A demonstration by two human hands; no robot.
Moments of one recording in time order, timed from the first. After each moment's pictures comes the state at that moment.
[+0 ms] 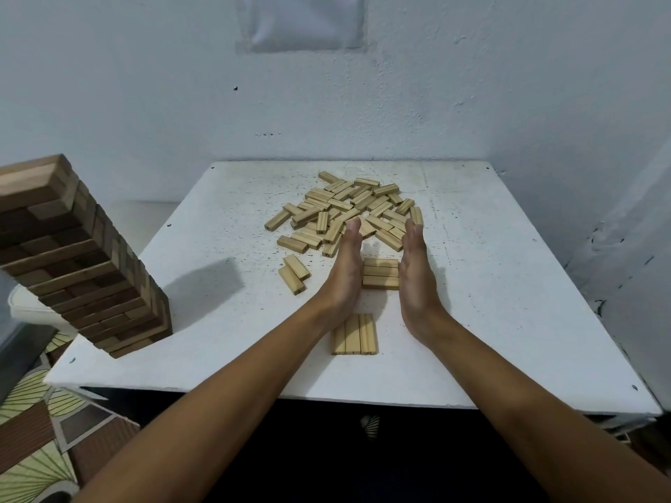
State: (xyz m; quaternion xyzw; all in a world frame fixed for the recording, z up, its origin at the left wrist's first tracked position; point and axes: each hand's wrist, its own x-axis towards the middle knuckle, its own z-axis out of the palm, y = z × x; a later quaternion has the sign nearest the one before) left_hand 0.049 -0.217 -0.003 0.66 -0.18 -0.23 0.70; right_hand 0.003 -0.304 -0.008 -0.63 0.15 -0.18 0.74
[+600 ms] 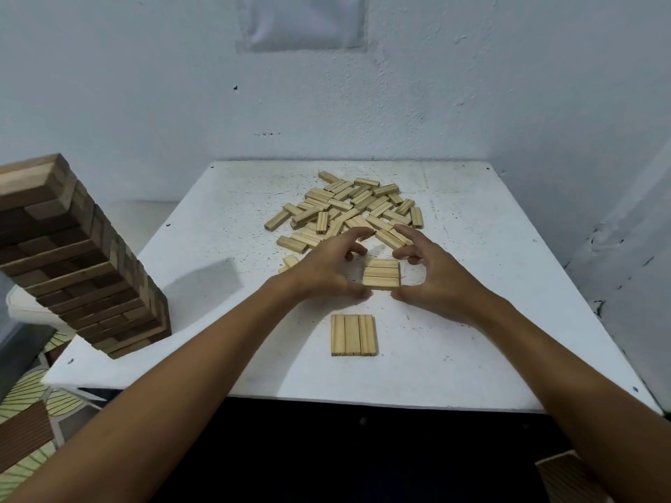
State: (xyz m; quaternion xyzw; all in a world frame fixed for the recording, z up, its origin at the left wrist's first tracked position) left_hand 0.101 -0.186 0.001 0.86 -0.39 -0.14 0.31; right_hand -0.005 -0.376 -0.012 -0.90 0.04 -0.04 0.44
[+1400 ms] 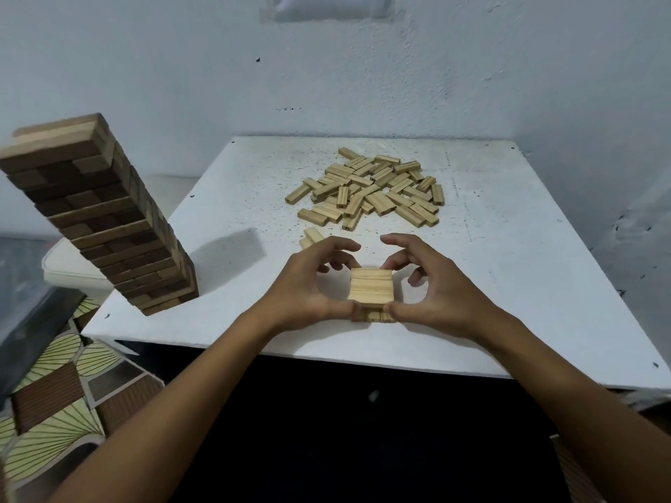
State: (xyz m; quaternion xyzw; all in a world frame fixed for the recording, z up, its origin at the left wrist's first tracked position) left_hand 0.032 -0.112 -0.004 0.81 -0.34 -0.10 0.47; right_hand -0.049 -0.320 -0.003 -0.88 -0.06 -0.05 0.46
